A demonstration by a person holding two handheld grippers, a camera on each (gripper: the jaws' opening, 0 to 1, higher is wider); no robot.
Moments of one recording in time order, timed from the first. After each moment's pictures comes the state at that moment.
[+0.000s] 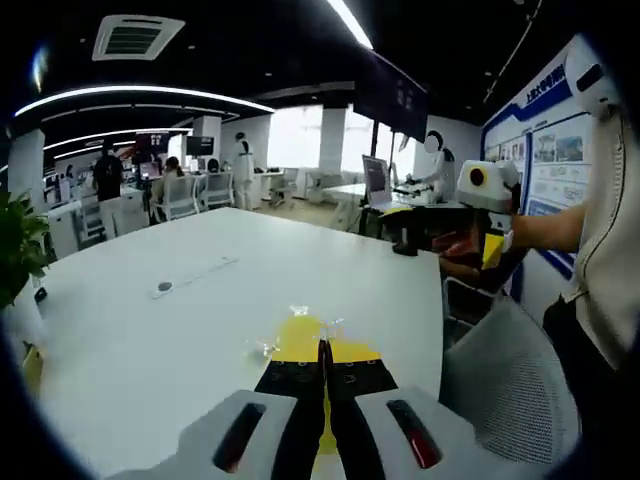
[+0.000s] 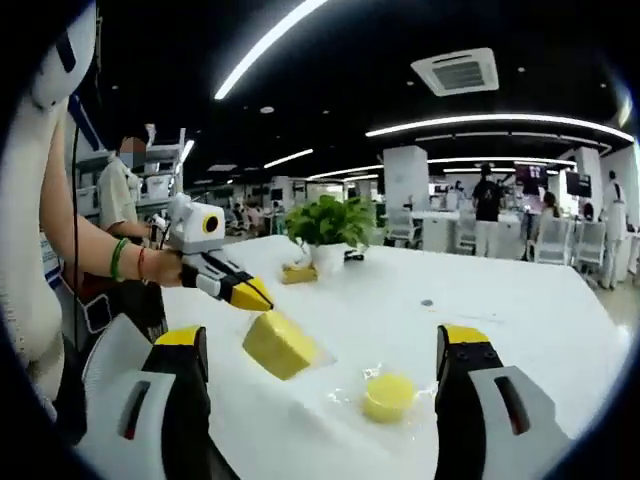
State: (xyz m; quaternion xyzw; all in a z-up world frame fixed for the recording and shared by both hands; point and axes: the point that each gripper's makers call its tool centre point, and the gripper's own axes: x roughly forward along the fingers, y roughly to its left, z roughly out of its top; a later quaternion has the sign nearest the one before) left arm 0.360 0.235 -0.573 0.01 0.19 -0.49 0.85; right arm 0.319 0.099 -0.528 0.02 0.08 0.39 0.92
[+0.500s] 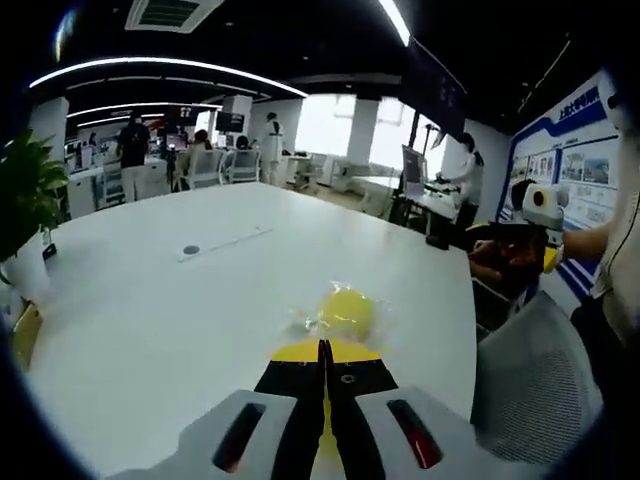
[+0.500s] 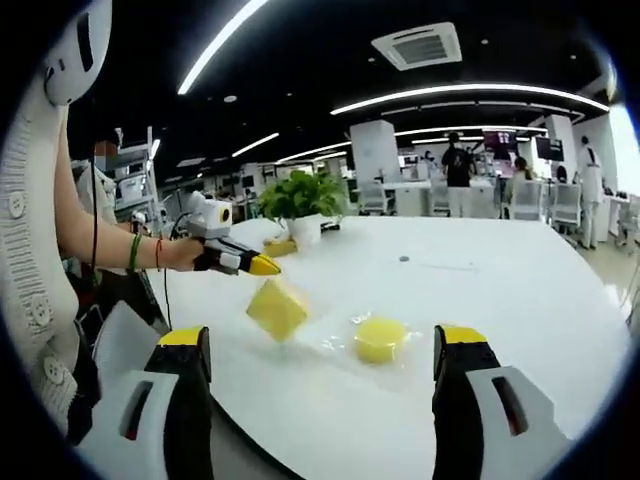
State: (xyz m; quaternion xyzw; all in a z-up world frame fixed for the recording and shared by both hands) left arm 0.416 0.271 -0.612 0.01 0.22 -0.44 0.87; right arm 0.292 0.073 -0.566 0.02 0.15 0.36 0.92
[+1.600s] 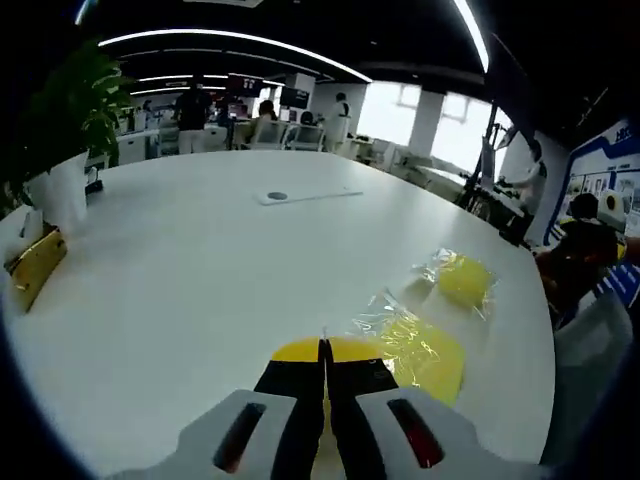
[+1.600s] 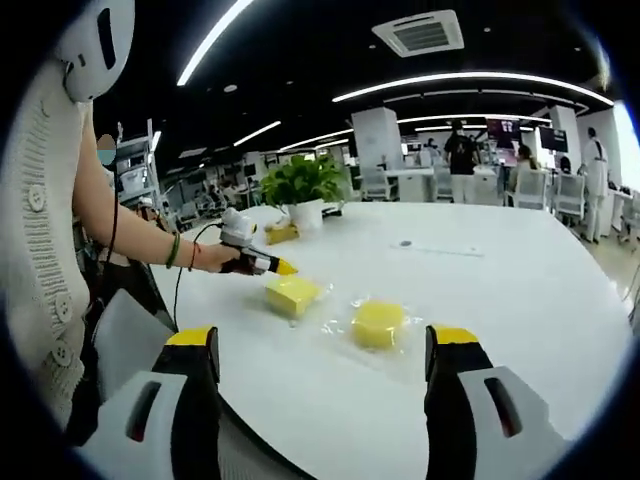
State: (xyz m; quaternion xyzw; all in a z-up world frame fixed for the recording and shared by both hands) left arm 0.484 0.336 -0.700 -0.02 0.27 -0.33 0.90; right arm 0.292 0.067 -0.581 0.01 0.17 0.36 0.92
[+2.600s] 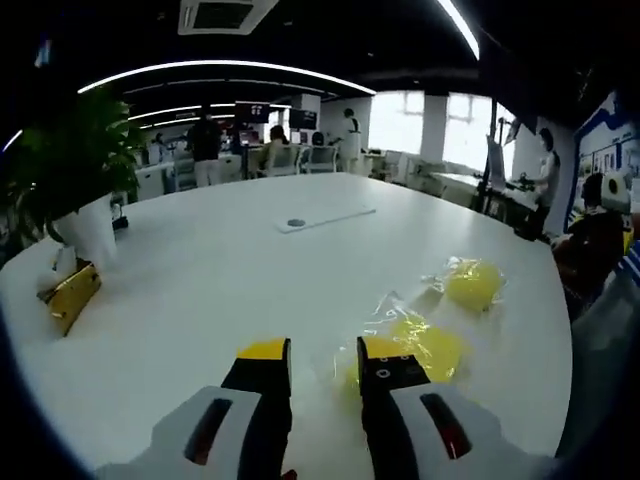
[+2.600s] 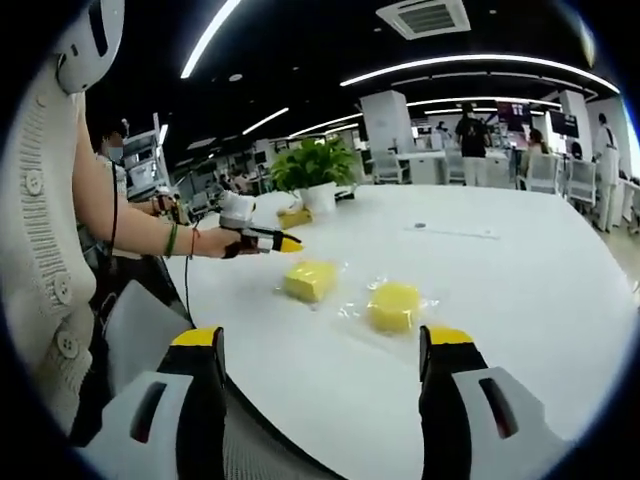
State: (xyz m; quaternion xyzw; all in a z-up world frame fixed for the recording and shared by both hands) left arm 0.467 0.356 -0.657 0.03 0.20 -0.29 0.93; right arm 0.281 0.077 -0.591 0.02 0.20 0.39 0.90
